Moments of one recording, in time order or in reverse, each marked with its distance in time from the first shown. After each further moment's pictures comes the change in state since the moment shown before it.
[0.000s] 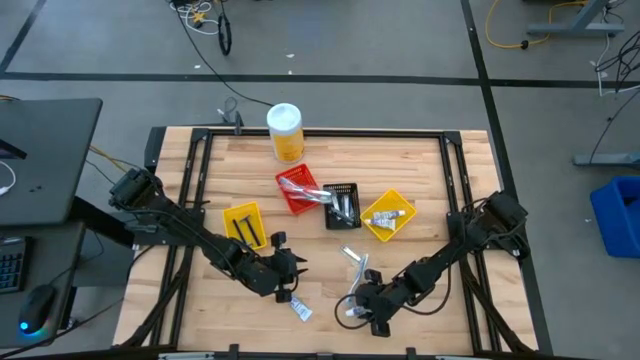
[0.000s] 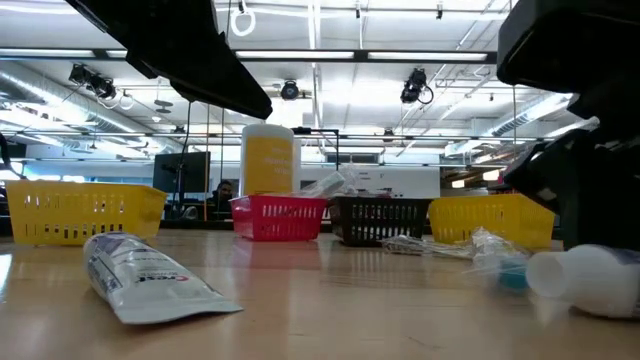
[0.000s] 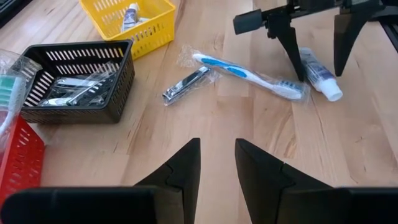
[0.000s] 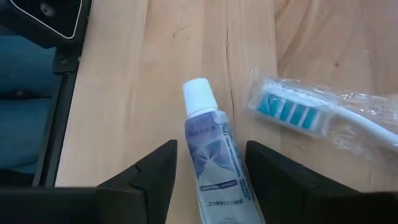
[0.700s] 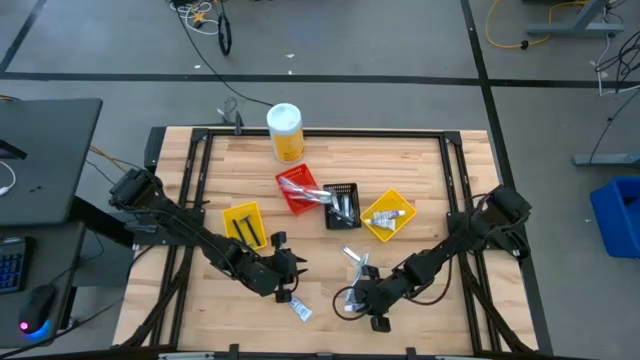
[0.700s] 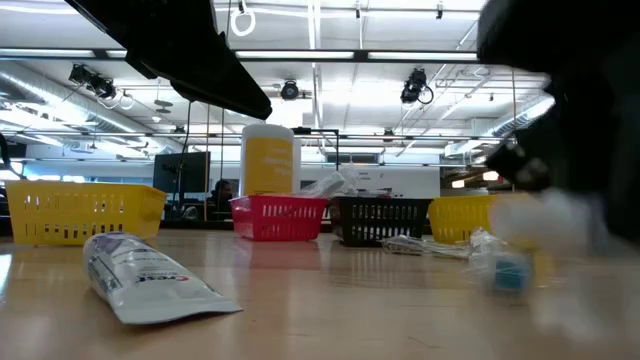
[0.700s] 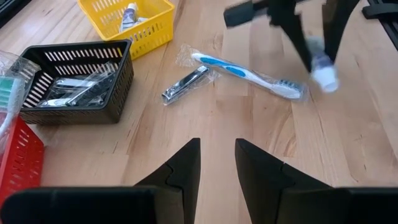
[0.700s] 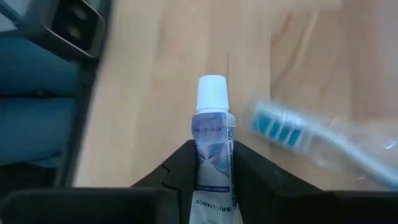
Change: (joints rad) left arm 0.000 0.000 0.000 0.000 0.004 0.010; right arm -0.044 -0.069 -0.008 -0.013 -0.067 -0.067
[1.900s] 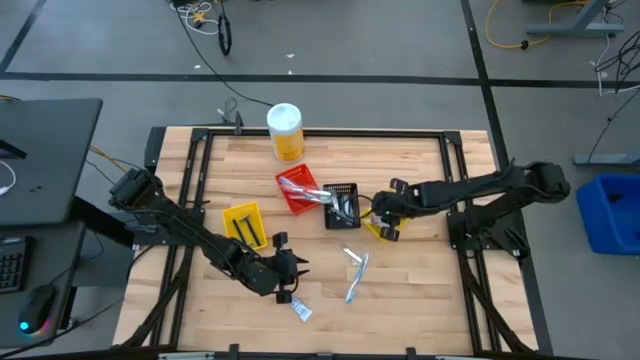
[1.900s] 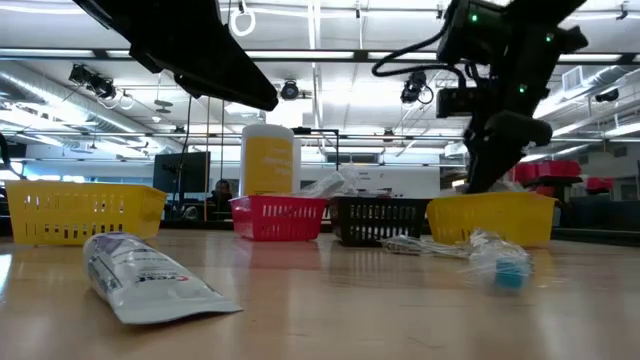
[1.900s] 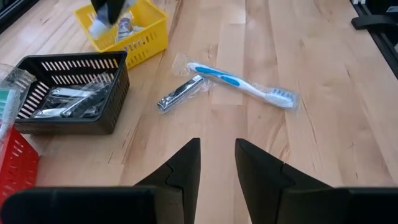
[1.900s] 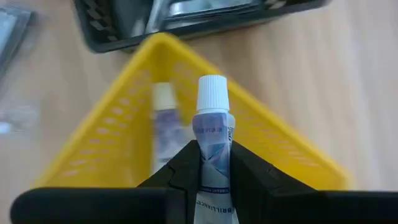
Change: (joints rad) left arm 0.000 0.000 0.000 0.040 0.003 0.020; right arm -0.613 -0.440 -0.138 -0.635 0.204 -0.428
